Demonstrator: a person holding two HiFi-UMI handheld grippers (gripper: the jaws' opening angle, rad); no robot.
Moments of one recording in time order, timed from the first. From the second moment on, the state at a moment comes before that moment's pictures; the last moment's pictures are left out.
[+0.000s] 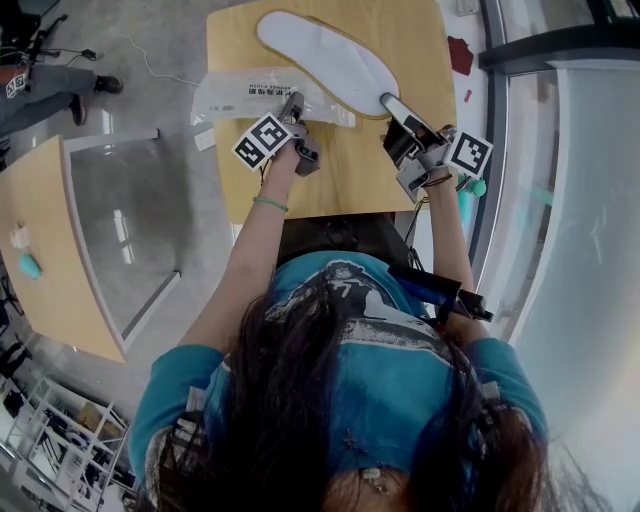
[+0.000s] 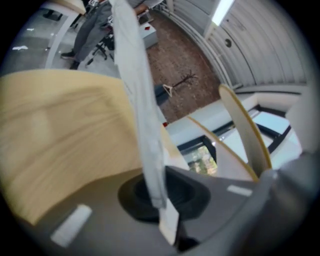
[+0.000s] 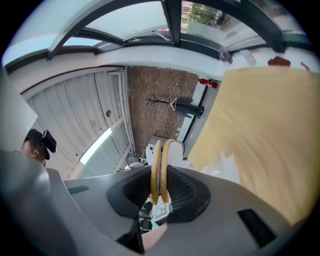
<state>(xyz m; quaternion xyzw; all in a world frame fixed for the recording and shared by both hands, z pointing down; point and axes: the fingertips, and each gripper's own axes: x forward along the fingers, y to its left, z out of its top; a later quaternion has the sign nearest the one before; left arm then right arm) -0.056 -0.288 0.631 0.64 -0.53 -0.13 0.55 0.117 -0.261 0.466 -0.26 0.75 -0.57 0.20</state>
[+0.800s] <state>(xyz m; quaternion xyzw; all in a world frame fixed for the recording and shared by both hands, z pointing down) -0.022 -0.282 0.649 0.59 -0.43 -0.16 0.66 0.103 -0.237 0.603 -0.31 0.56 -0.75 0.17</state>
